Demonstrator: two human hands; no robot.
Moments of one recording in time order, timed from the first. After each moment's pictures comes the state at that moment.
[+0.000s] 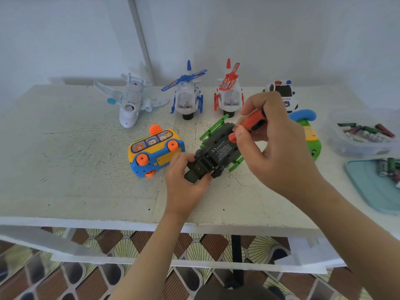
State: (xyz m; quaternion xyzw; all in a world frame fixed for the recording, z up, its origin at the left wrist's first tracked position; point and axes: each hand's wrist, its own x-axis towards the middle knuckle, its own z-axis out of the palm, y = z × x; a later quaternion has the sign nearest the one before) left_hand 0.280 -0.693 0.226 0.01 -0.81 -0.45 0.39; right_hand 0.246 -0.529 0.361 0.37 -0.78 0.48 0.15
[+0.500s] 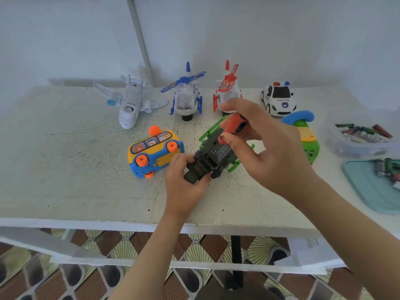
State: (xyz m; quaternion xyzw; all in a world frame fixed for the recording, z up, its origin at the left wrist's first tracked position) left_hand 0.279 -0.693 0.226 0.01 -0.80 -0.46 0.39; right_hand 0.244 -0.531 0.361 0.45 -0.76 0.43 0.19
